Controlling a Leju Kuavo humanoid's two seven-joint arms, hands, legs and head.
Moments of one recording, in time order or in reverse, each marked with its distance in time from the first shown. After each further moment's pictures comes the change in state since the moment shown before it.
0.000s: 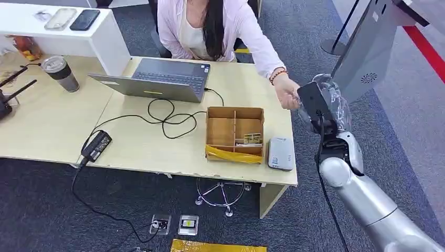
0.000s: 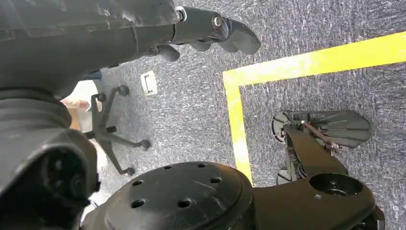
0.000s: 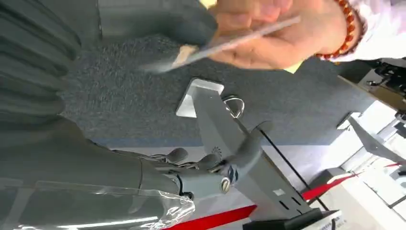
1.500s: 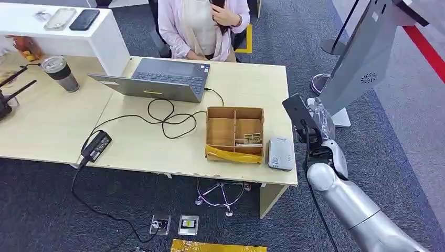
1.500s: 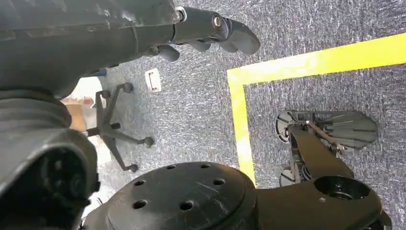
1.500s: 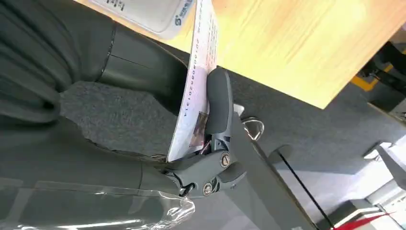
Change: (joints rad) left arm 0.000 0.000 0.000 0.000 0.013 0.006 0.015; right arm 0.035 0.067 0.016 0.108 -0.019 0.035 -0.014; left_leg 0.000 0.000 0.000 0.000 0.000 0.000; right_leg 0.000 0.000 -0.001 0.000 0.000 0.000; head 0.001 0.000
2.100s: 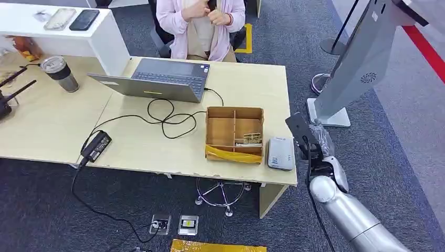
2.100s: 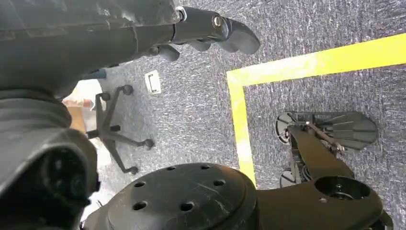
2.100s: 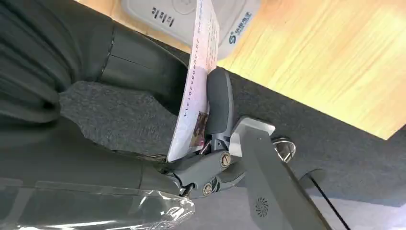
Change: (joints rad) left arm 0.000 0.000 0.000 0.000 -0.010 -0.003 -0.001; right arm 0.083 -0.021 -0.016 0.048 -0.052 0.033 -0.035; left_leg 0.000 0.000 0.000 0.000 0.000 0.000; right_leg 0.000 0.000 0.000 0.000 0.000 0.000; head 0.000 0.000
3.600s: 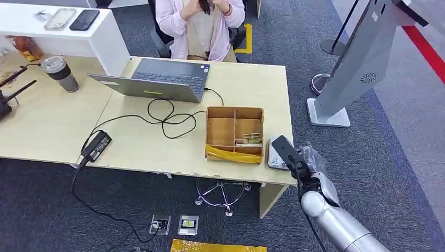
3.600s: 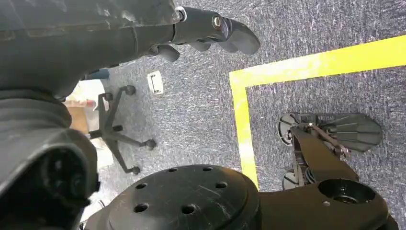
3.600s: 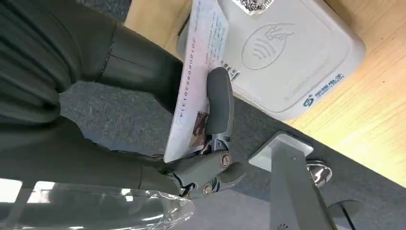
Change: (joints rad) left arm 0.000 0.001 -0.002 0.000 -0.002 0.000 0.014; right arm 0.056 0.035 0.060 0.090 0.084 0.069 0.066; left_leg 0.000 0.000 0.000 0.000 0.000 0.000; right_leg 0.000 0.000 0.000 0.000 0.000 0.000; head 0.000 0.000
